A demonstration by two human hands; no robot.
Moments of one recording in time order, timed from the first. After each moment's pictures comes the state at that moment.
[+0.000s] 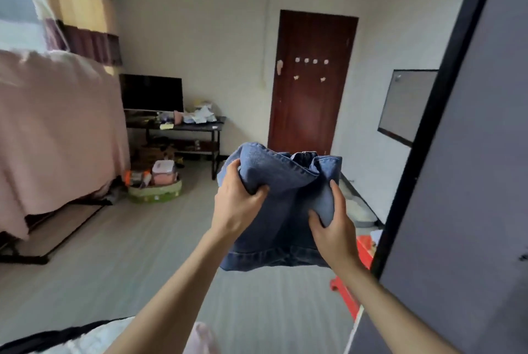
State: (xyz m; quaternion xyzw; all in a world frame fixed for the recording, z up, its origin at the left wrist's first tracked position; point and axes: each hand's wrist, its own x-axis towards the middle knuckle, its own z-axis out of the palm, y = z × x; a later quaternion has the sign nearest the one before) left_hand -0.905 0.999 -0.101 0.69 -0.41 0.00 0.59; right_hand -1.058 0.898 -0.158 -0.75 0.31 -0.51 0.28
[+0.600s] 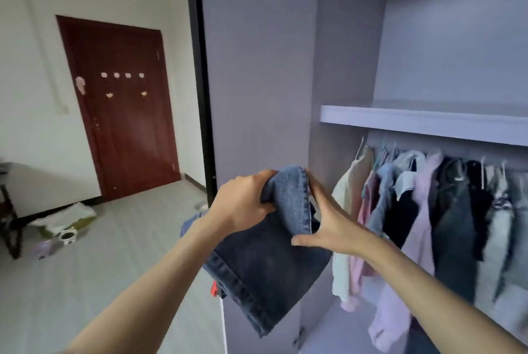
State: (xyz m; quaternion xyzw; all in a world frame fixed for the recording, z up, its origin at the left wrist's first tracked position) left_hand -1.166 0.911 -0.027 0.46 -0.84 0.02 0.29; right_hand -1.371 0.914 -0.082 -0.80 0.47 -0.34 0.13
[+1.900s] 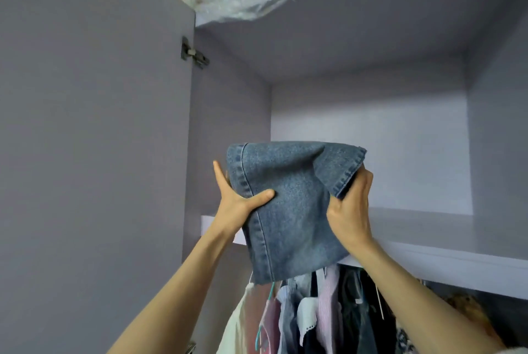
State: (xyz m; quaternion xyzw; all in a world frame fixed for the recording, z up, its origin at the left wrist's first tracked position) left_hand -1.462 0.710 0.104 0.12 -0.67 -0.44 0.58; right_hand -1.640 0.811 0.101 -0.50 0.46 -0.67 -0.28
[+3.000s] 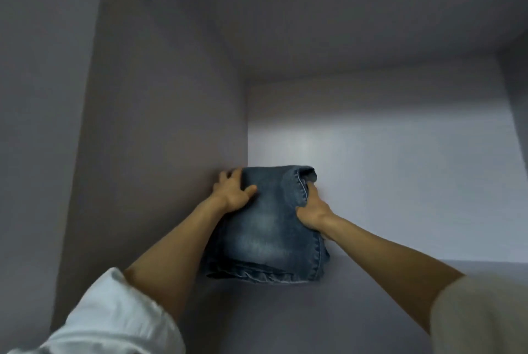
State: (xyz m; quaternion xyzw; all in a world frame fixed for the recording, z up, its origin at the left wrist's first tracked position) left_hand -1.630 0.352 0.229 0.29 -0.86 -0.14 0.39; right_hand -1.770 0.483 0.193 -0.45 0.76 -0.47 -0.01
